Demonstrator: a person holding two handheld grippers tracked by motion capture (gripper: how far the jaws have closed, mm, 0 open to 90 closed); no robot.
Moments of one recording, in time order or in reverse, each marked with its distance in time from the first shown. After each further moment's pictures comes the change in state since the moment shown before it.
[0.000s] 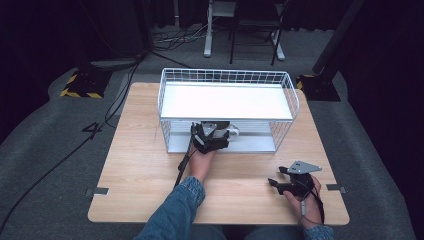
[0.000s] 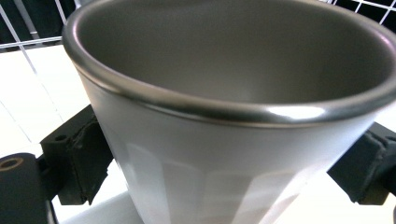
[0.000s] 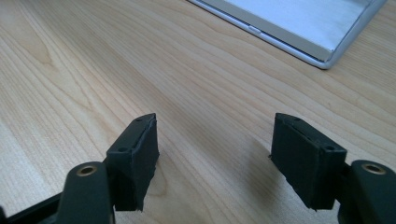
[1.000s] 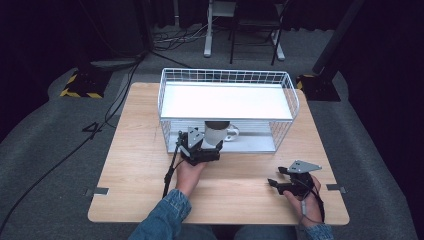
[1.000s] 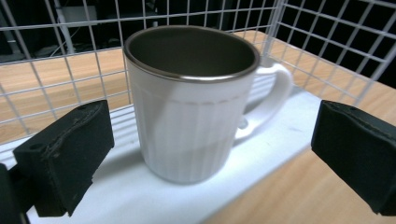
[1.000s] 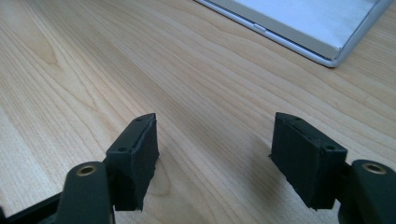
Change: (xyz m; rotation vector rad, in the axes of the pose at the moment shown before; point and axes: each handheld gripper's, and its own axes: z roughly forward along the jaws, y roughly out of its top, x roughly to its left) left arm 0.004 0.001 -0.081 -0.036 -0.097 -0.017; right arm -0.002 0.001 0.001 0.005 0.028 0.007
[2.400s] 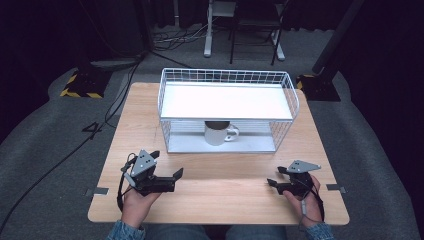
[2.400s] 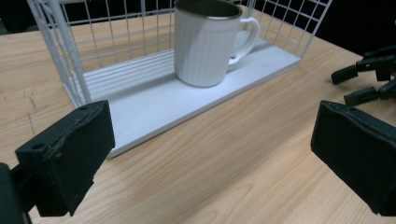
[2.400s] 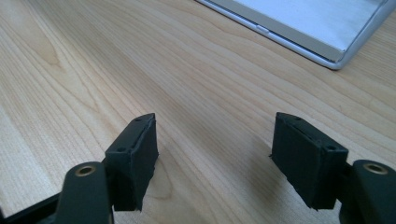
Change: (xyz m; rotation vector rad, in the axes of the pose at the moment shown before) left arm 0.041 -0.023 -0.144 0.091 -0.062 0.013; right arm 0.001 0.001 0.001 0.002 0.004 -0.003
